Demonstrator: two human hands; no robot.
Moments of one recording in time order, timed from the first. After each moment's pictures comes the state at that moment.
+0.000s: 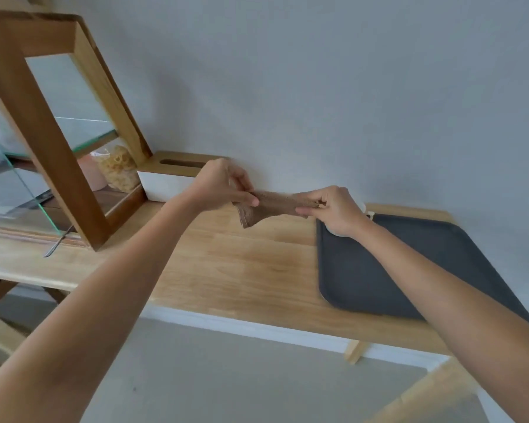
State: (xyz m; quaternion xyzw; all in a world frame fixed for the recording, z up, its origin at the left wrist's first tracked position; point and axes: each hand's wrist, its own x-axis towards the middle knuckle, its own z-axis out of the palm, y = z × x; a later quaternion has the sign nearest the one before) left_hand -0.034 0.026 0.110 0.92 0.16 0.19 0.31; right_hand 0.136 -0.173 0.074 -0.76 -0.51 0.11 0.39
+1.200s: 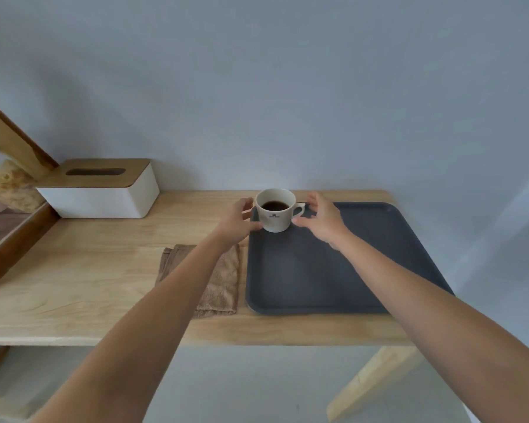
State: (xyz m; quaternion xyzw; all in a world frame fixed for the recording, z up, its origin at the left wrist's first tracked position) left_hand 0.126 -0.078 0.001 0.80 0.23 0.11 0.55; right_hand 0.253 -0.248 0.000 -0.83 -0.25 0.15 0.48
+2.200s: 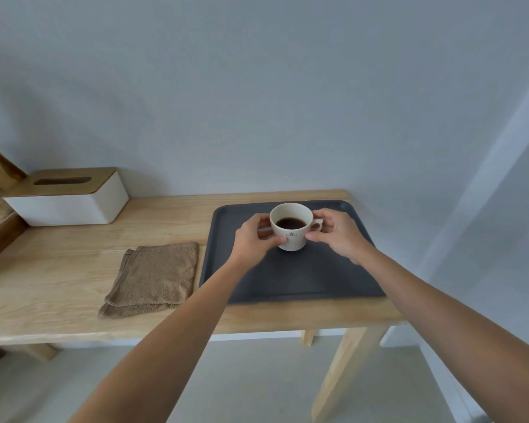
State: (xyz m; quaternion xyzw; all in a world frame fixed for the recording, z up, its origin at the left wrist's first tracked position) left_hand 0.150 -0.214 -0.012 0.79 0.19 0.19 0.55; right_hand 0.277 -0.387 -0.001 -0.79 -0.30 0.15 0.51
